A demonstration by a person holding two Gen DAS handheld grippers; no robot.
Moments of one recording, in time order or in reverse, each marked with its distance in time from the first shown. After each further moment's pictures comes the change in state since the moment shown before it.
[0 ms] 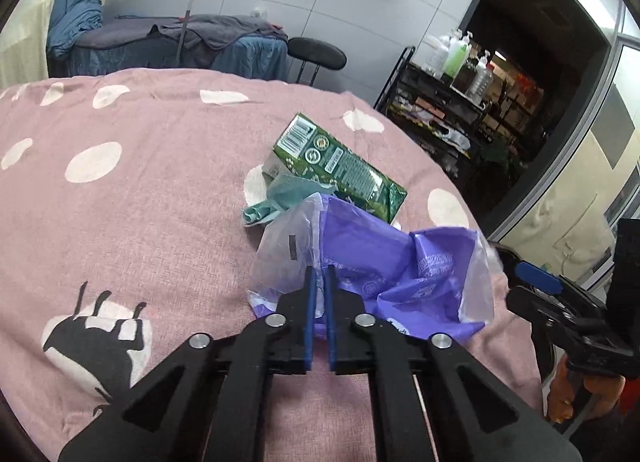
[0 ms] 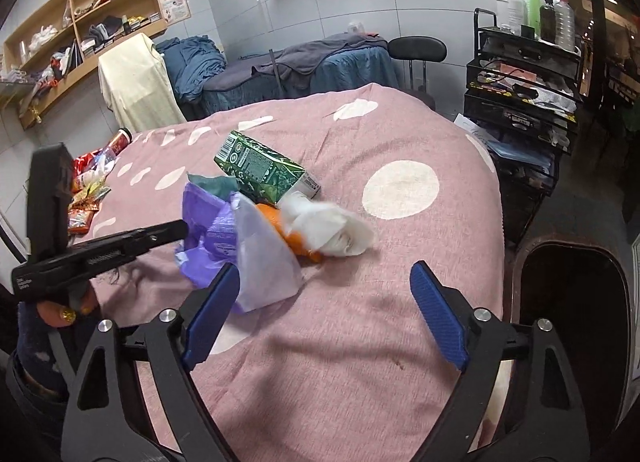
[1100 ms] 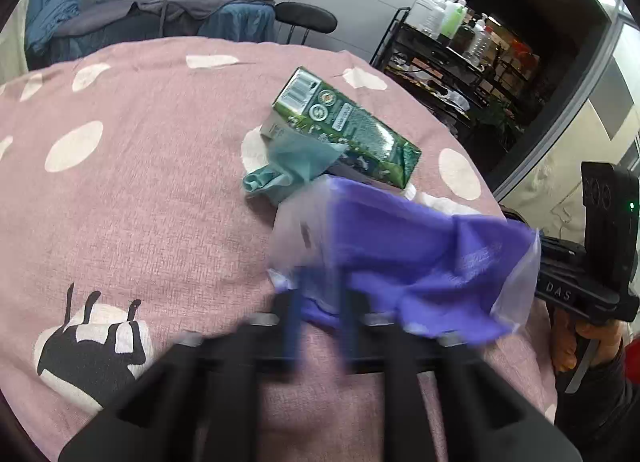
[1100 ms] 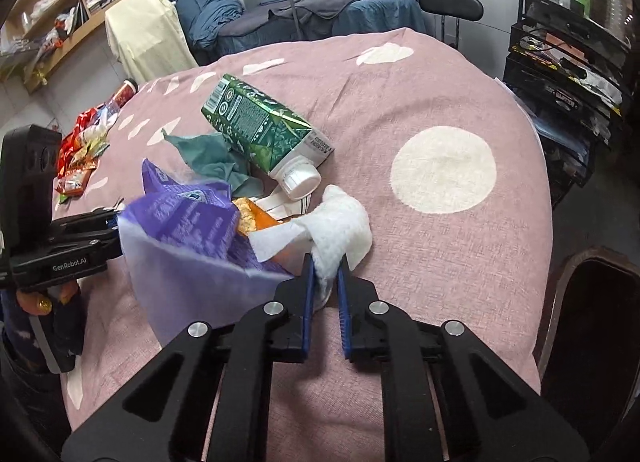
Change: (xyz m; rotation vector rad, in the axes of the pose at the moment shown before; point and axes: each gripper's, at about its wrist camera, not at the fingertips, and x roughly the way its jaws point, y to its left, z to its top) left arm 0.022 0.008 0.002 0.061 0.140 -0.015; right arm 0.065 -0.004 0.015 -0.054 0.198 0.066
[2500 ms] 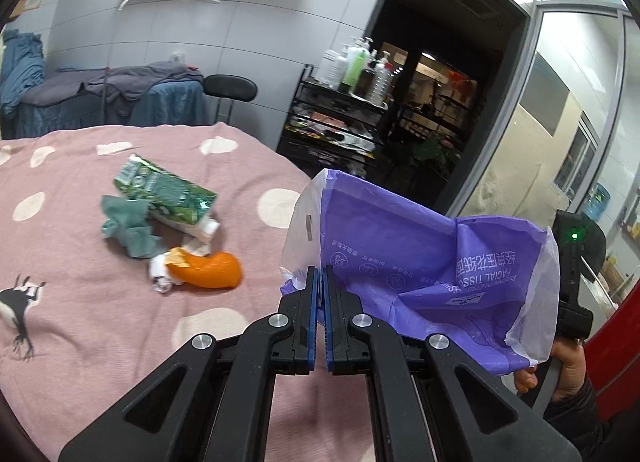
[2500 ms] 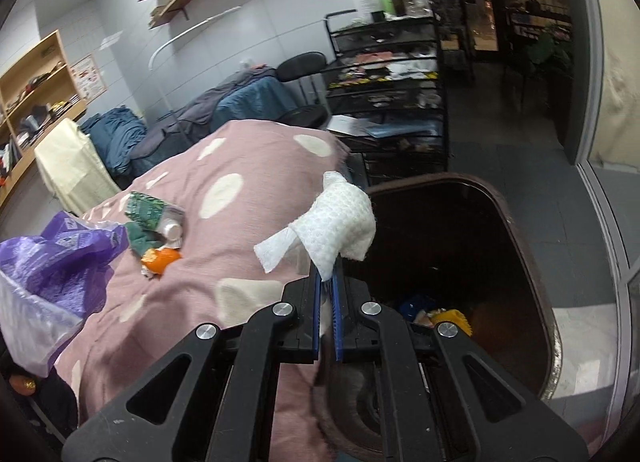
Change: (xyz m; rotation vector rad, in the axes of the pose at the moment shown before) left arm -0.043 -0.154 -0.034 0.132 -0.238 -0.151; right arm -0.155 -0.124 -0.118 0.404 -0.300 -0.227
